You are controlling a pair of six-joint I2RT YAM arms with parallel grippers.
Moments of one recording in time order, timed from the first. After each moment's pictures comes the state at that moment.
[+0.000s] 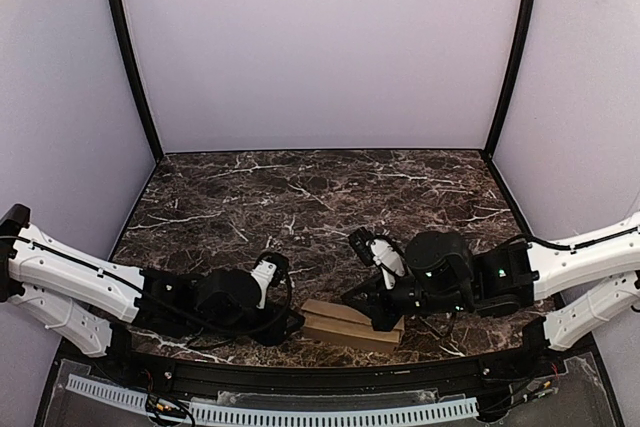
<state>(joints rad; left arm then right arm) -1.37 1.30 0.62 -0.08 -0.27 -0.79 1.36 1.21 0.75 -0.10 0.14 0.53</state>
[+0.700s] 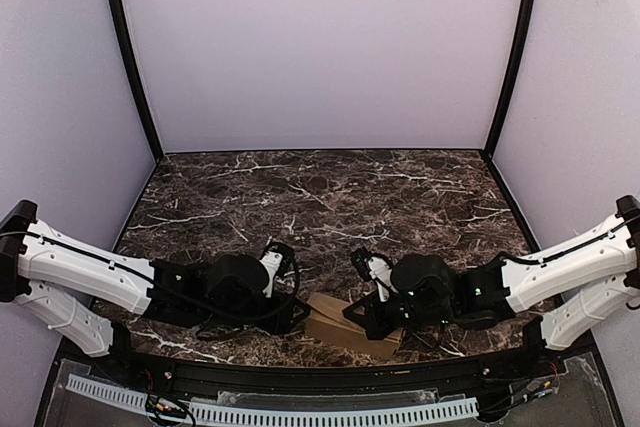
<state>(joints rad) -1.30 1.36 0.66 -0.05 -0.19 -0.78 1.34 1.34 0.62 0.05 0.10 0.67</state>
